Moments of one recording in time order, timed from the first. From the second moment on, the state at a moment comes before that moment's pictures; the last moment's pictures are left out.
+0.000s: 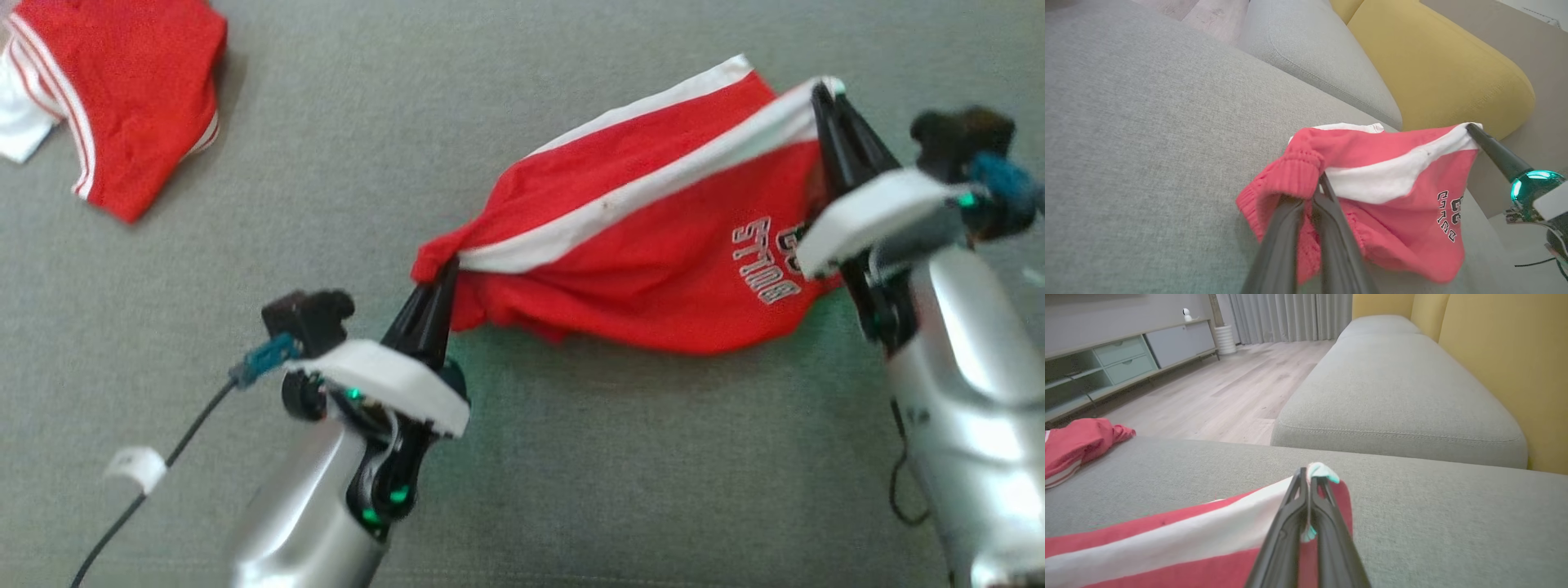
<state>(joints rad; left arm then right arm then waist) -0.37 0.12 -0.54 0.28 -0.83 -0.02 0.03 -0.60 -0.17 0.16 0.51 0.24 0.12 0.00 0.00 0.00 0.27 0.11</state>
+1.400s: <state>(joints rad) -0.27 0.22 -0.52 0.13 -0.72 0.11 -0.15 -0.96 -0.27 0.47 1.23 0.48 0.12 -0.09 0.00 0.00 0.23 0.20</state>
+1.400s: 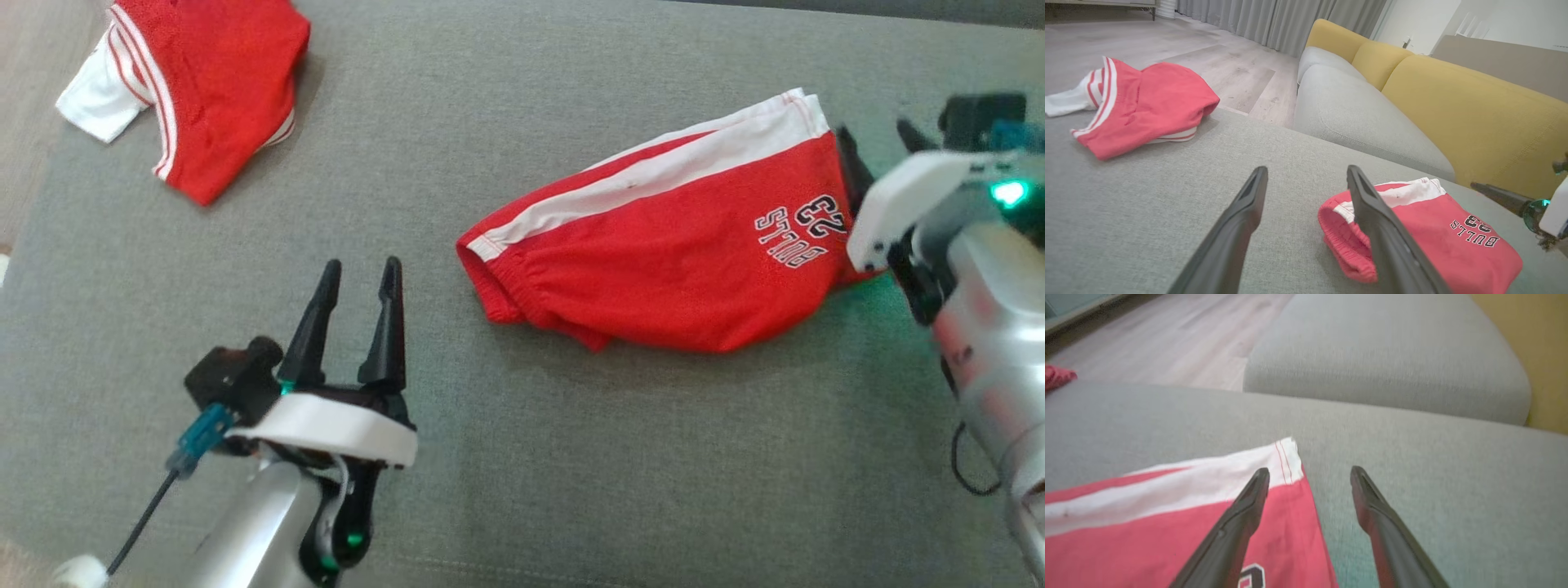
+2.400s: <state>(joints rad) -0.14 0.30 -0.46 -0.03 -0.73 0.20 -0.14 -0.79 -0.29 0.53 1.12 0.73 0.12 0.01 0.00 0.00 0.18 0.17</state>
